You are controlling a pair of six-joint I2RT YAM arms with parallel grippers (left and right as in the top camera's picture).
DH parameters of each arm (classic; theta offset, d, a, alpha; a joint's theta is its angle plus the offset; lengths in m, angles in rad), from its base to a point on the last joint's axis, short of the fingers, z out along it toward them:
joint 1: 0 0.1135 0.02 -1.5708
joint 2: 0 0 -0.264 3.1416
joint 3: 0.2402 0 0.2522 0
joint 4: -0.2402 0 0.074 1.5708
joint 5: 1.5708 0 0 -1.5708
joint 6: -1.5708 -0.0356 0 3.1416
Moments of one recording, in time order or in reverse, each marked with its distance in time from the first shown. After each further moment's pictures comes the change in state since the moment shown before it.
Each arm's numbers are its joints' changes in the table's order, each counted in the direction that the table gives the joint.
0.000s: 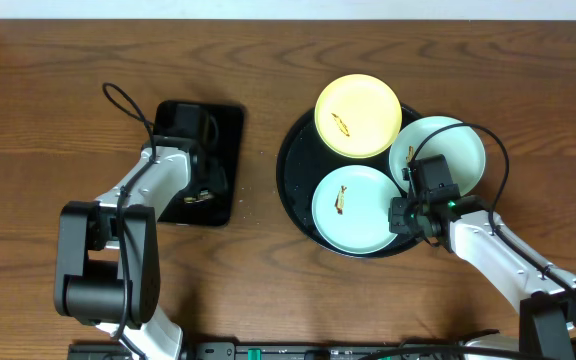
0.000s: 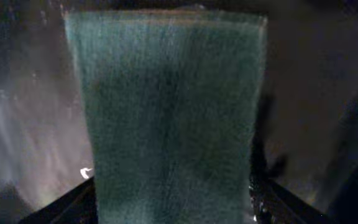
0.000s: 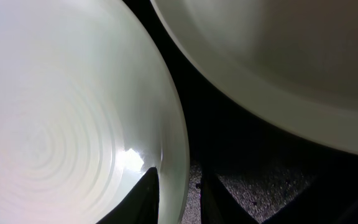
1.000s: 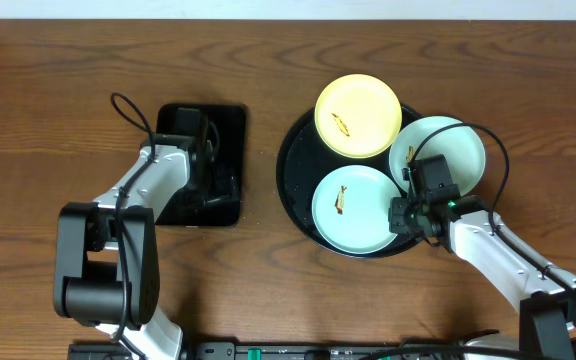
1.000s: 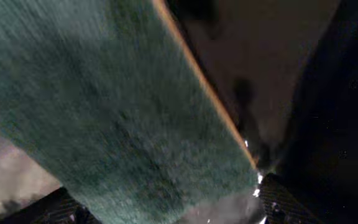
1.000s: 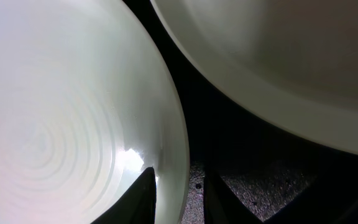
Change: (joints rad) left arm 0.003 -0.005 0.017 -0.082 0.210 0.003; right arm 0.000 0.000 0.000 0.000 0.000 0.000
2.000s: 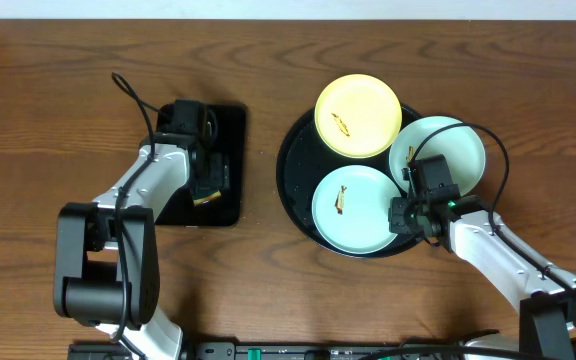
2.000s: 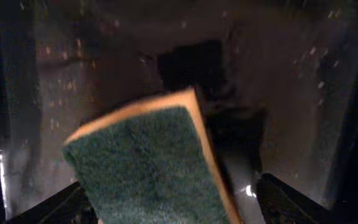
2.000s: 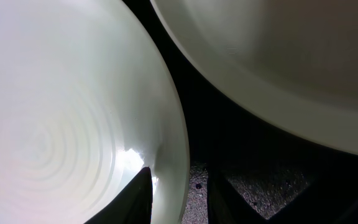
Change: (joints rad) left arm 0.000 0.000 0.008 0.167 -0.173 -0.188; right arm 0.000 0.000 0.000 0.001 0.000 0.000
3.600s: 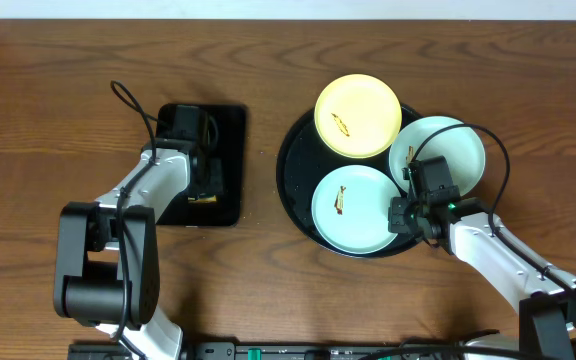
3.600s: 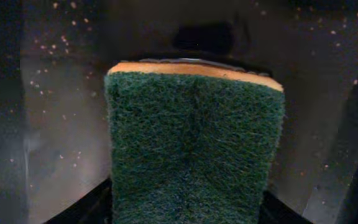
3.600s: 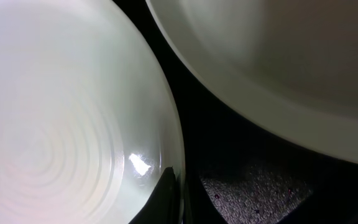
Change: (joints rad) left arm 0.000 0.000 -0.042 -0.003 -0.003 0.060; right arm 0.000 -0.002 -0.018 0.038 0.001 -0.004
